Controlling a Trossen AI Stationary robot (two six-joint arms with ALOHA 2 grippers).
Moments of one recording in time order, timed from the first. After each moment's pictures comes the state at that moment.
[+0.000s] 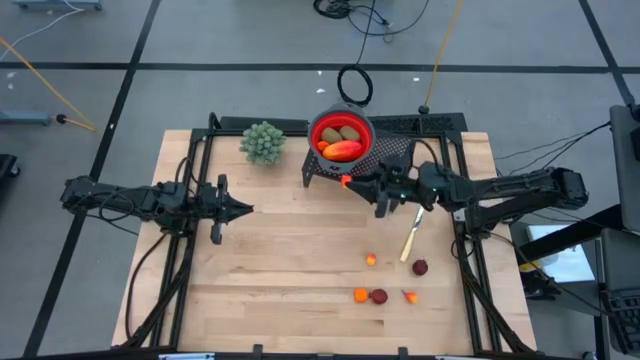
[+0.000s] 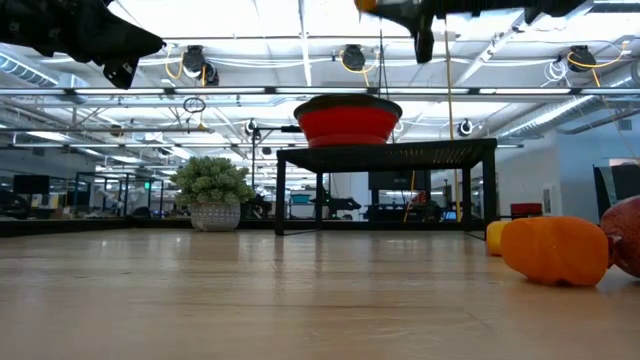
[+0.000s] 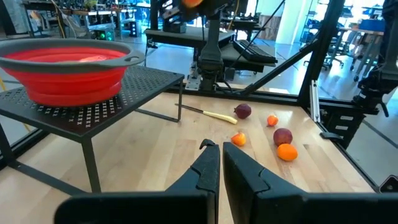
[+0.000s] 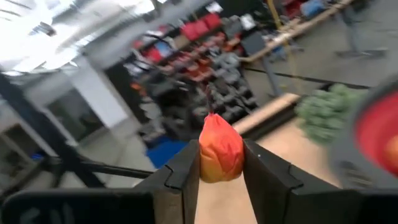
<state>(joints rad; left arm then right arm) -0.15 0.37 0.31 -0.05 -0.16 -0.11 -0.04 1.15 0.74 0.46 0.11 0.53</state>
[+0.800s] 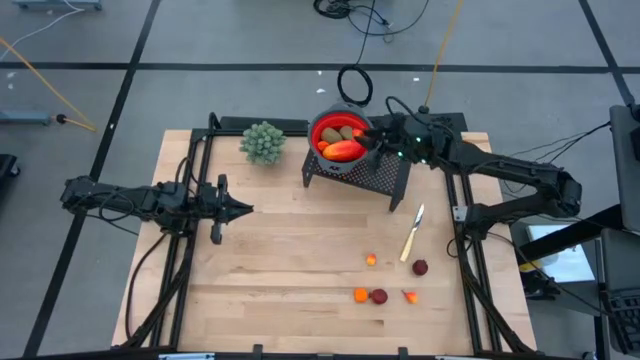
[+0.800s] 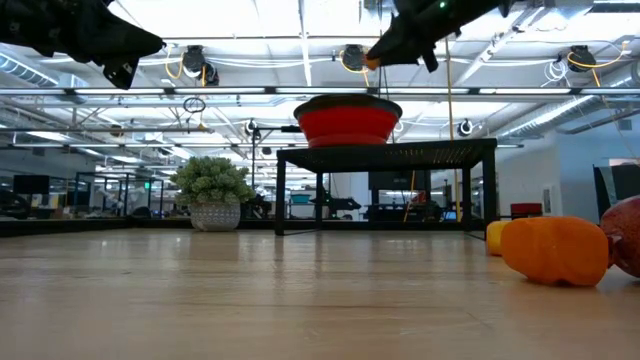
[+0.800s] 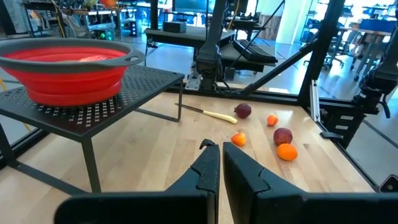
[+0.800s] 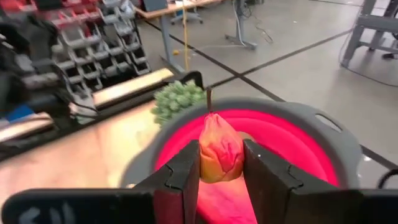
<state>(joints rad) -0.15 0.37 0.31 -0.05 -0.16 -0.11 -0.39 1.22 1.05 -0.12 0.10 0.15</state>
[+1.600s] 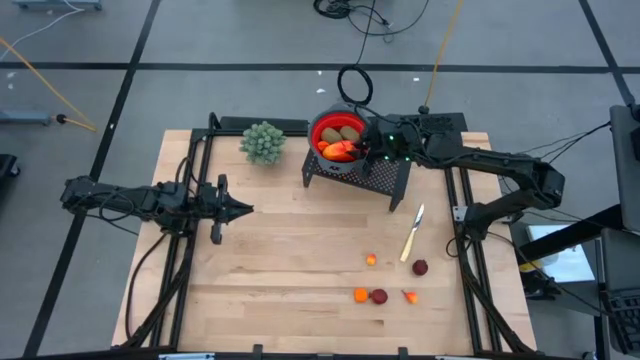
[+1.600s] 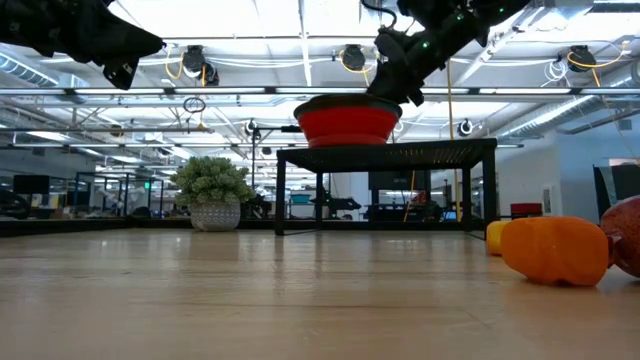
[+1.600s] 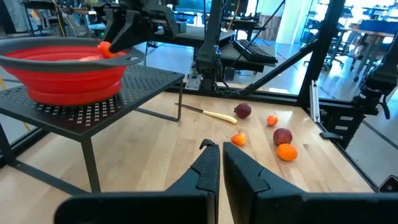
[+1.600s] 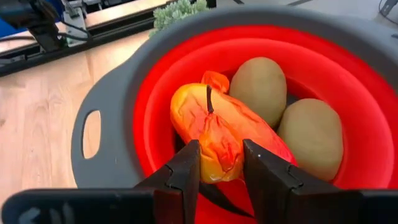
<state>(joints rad) -0.15 0.37 0.31 -0.05 -0.16 -0.12 -0.44 1.38 1.07 -0.23 -0.03 0.07</state>
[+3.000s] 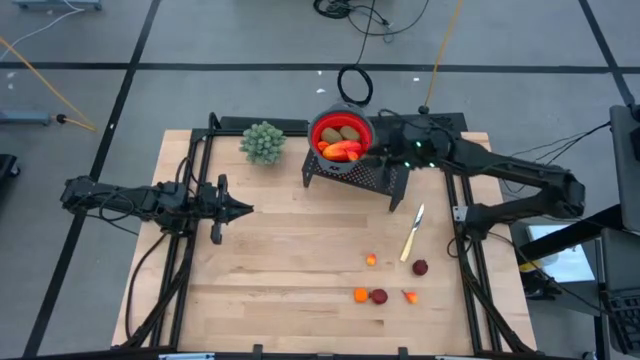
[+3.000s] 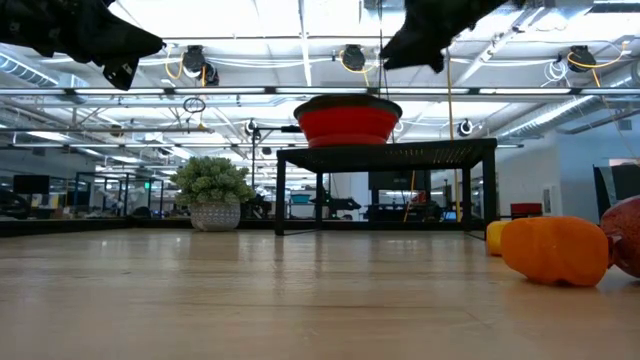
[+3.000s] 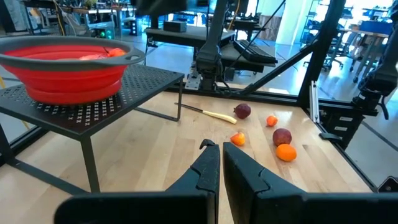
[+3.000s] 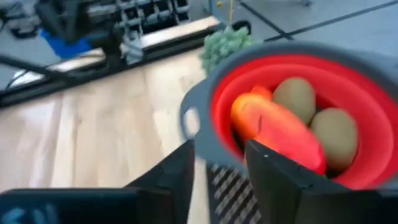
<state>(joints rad) -0.15 0.37 0.31 -0.05 -0.16 -0.13 -0.34 1.16 1.07 -0.37 -0.07 0.11</state>
